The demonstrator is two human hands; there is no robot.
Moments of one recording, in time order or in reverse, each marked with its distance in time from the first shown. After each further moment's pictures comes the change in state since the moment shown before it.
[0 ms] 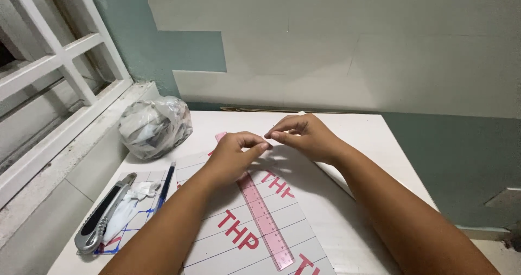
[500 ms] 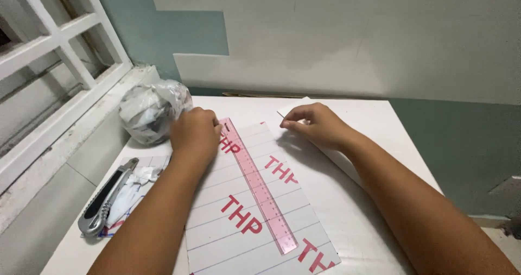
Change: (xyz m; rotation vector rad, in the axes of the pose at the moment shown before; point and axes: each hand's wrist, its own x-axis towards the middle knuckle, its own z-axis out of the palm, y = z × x) left_hand 0.011 -0.053 -0.049 0.969 0.350 -0.127; right_hand -0.005 0.002 -0.005 -0.260 -0.004 0.176
